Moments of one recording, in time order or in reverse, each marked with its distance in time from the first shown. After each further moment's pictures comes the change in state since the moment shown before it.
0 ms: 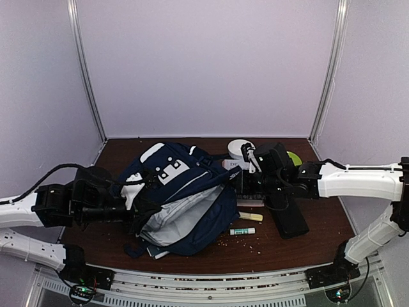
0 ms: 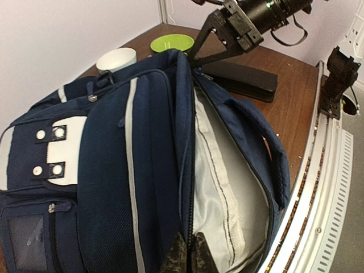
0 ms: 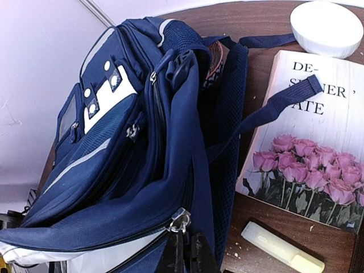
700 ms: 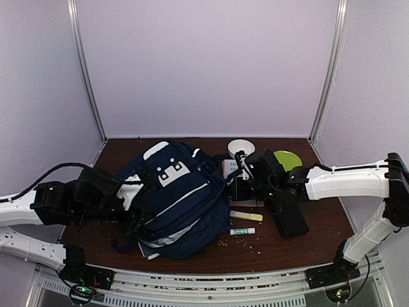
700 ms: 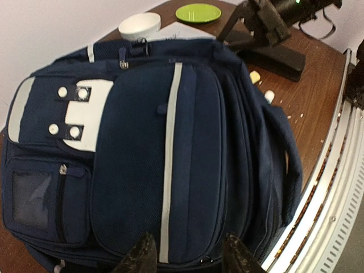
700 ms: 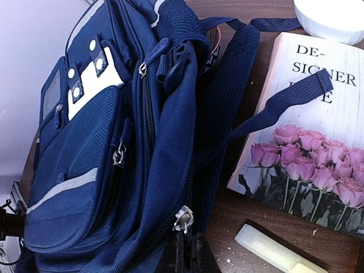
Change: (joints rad) left arm -0.005 -0.006 0.013 -0.153 -0.113 -0.090; right arm 0.007 0.098 -0.014 0.070 -0.008 -0.026
